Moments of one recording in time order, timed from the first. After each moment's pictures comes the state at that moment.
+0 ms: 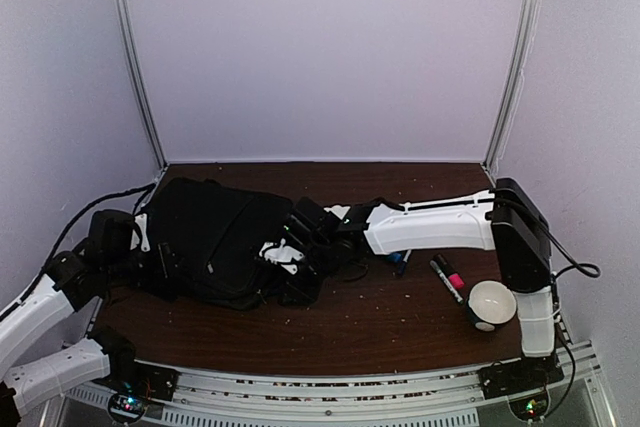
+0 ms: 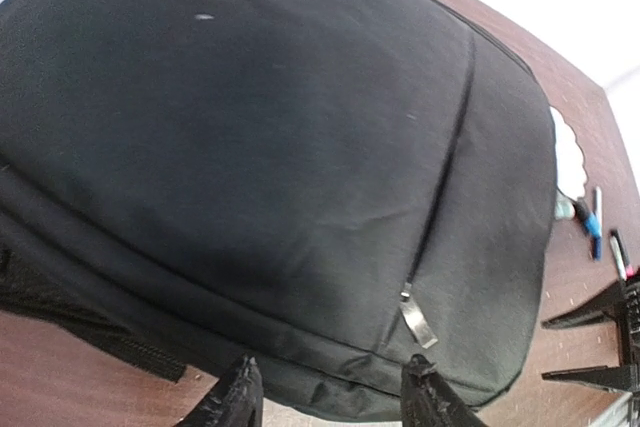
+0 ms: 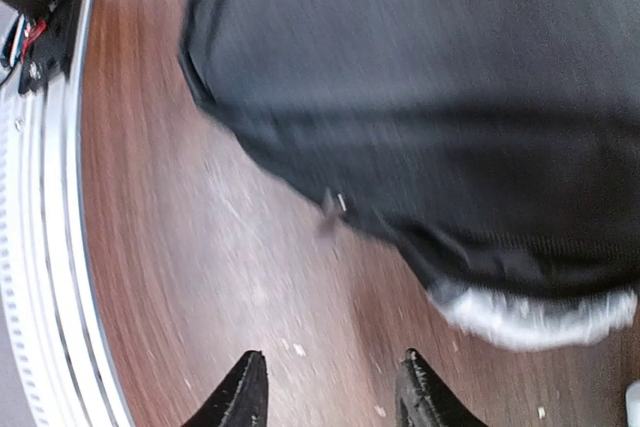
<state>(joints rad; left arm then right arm) -0.41 0.63 0.50 -0.57 -0.03 -0.56 1.08 2.10 1.62 -0.52 -0.27 -0.12</state>
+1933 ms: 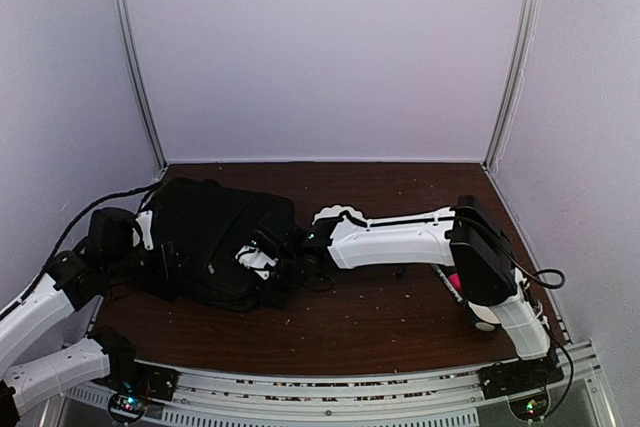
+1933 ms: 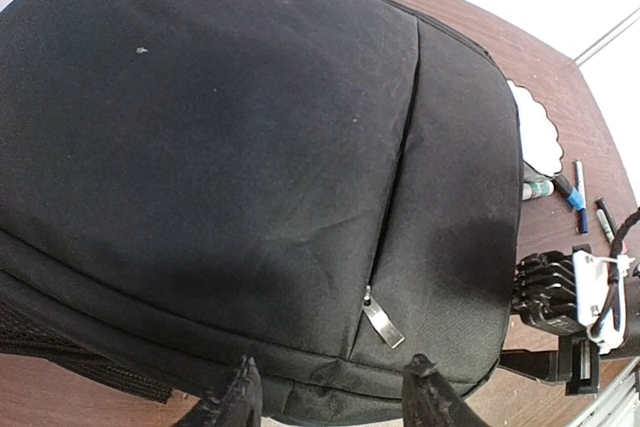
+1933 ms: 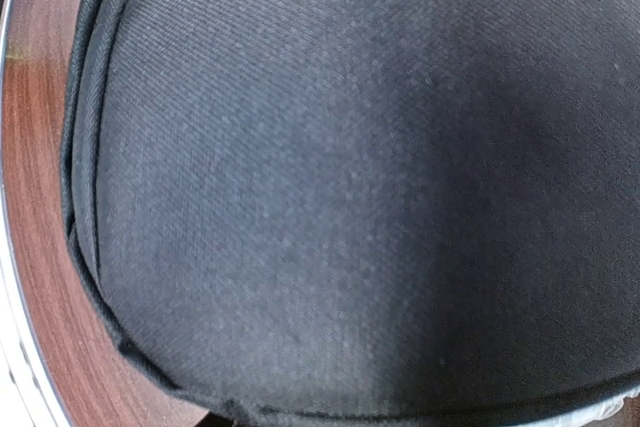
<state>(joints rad) -0.42 0.64 0.50 -0.52 0.04 -0.47 1.15 2.31 1.87 -0.53 -0.09 0.03</state>
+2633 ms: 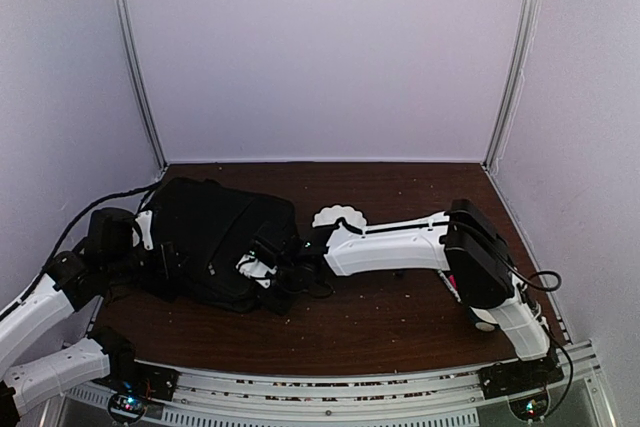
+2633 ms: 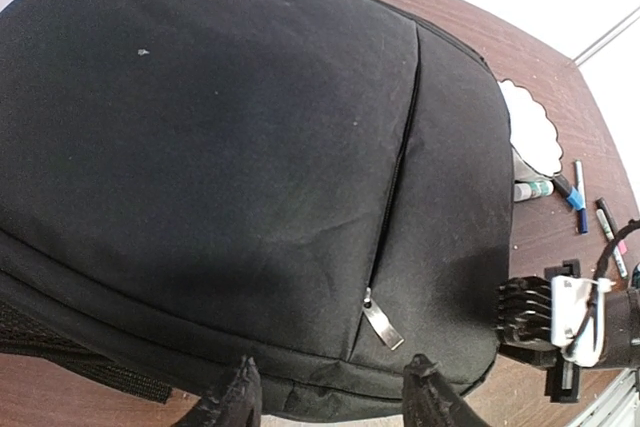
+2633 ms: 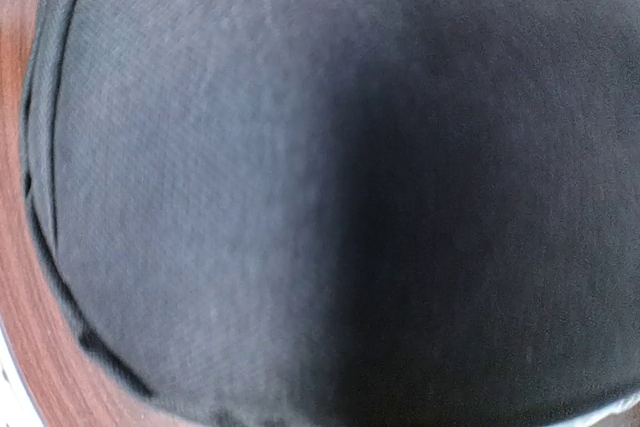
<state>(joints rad) -0.42 0.63 0.50 -0.52 0.04 -0.46 1.17 2.33 1.86 -0.55 -0.04 0.00</state>
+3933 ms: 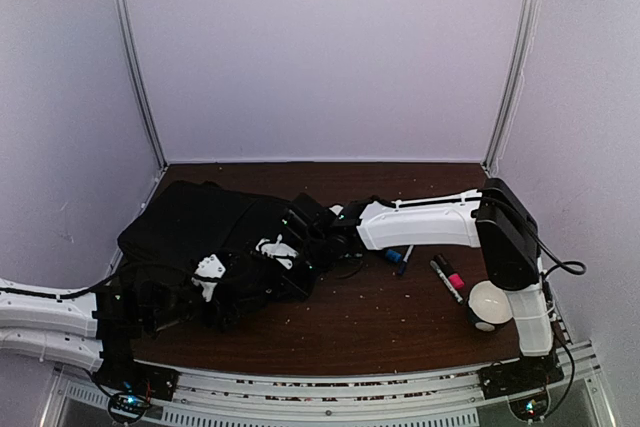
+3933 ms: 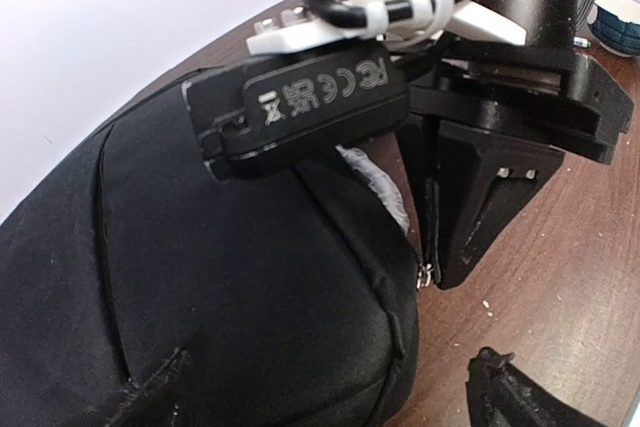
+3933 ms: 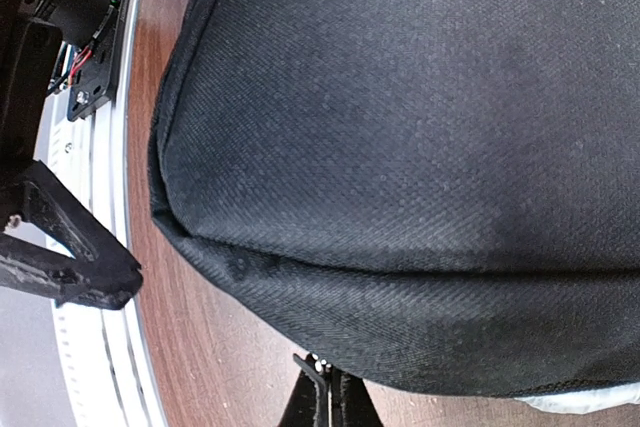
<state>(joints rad) -1.06 0.84 0.25 0.13 -0.31 0.06 1.05 2.17 1.69 -0.50 -0.45 -0.07</state>
